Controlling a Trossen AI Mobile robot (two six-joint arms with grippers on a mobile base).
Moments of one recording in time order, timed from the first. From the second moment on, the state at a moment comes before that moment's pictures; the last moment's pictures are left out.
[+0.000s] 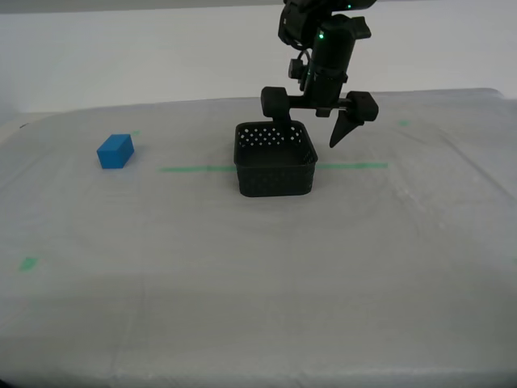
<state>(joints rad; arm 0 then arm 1) 0.55 2.29 1.75 -0.73 -0.01 0.45 0.00 1.05 0.52 0.61 -0.01 0.00</state>
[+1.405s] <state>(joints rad) 0.32 1.84 1.60 -0.97 0.08 0.30 0.00 1.05 0.52 0.61 -0.01 0.00</state>
